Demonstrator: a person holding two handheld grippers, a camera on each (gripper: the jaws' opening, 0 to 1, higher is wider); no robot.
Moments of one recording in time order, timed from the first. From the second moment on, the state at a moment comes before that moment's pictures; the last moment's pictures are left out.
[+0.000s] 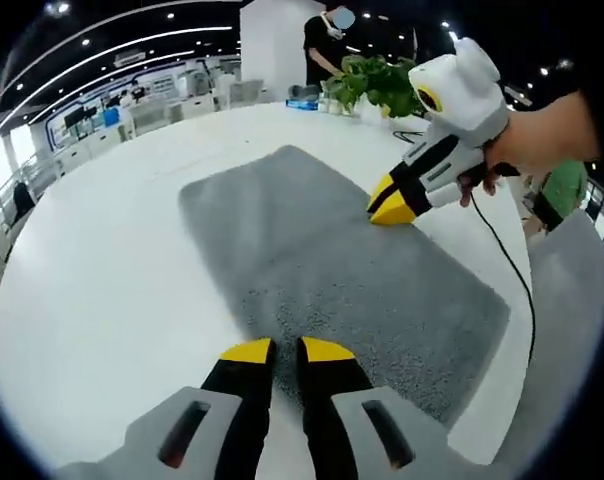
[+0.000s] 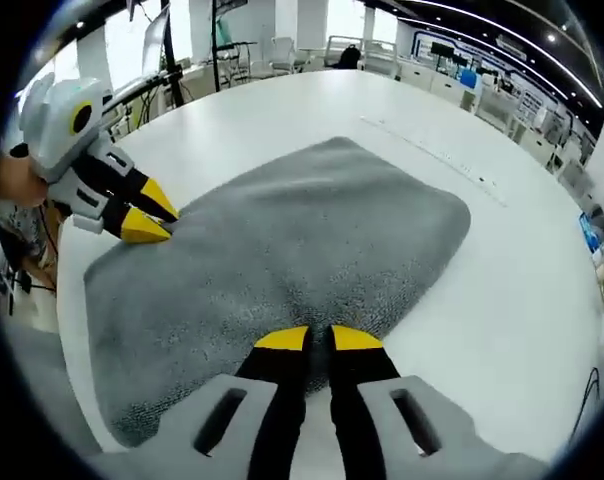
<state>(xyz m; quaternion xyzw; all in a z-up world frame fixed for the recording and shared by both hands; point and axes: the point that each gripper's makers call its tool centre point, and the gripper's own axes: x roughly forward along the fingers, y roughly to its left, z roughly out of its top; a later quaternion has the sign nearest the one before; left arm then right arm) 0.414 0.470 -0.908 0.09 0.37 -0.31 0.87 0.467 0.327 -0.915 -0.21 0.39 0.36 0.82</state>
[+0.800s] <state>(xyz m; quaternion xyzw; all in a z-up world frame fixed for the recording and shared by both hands) 0.388 0.400 -0.909 0.11 0.37 -0.33 0.86 0.448 0.264 -0.913 -0.23 0.39 0.35 0.82</state>
